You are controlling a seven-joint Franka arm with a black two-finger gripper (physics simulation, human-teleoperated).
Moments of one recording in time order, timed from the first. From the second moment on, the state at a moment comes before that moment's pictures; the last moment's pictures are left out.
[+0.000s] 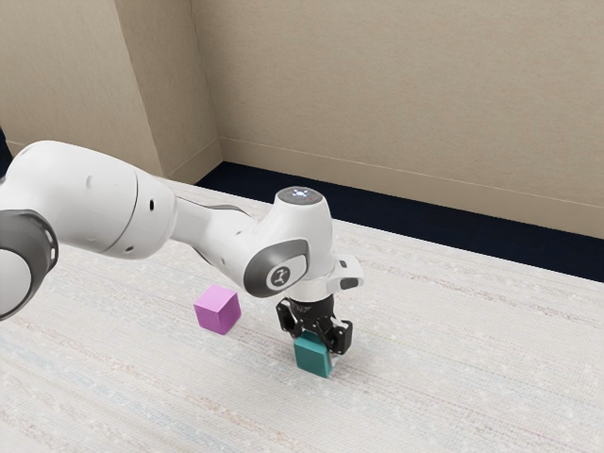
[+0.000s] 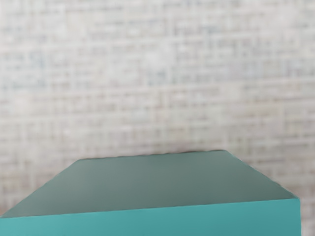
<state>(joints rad) -0.25 0.44 -0.11 -1.94 0.03 2.34 -0.30</state>
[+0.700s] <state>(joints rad) -0.25 0.29 -0.04 -1.94 0.05 2.21 -0.31</state>
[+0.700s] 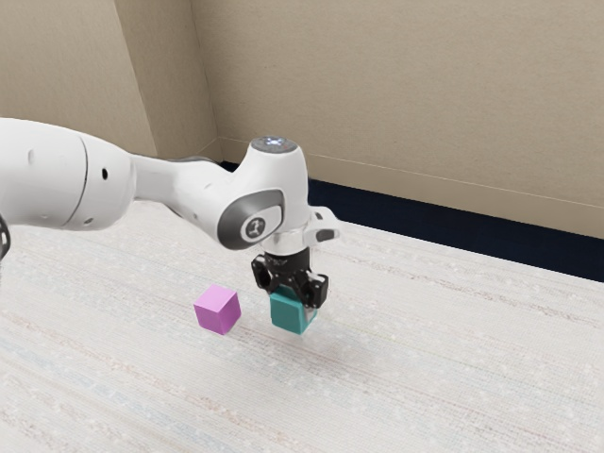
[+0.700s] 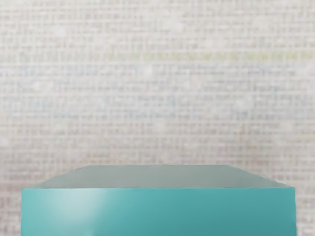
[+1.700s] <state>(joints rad) -0.24 0.23 0.21 -1.97 0.08 2.11 -0.23</state>
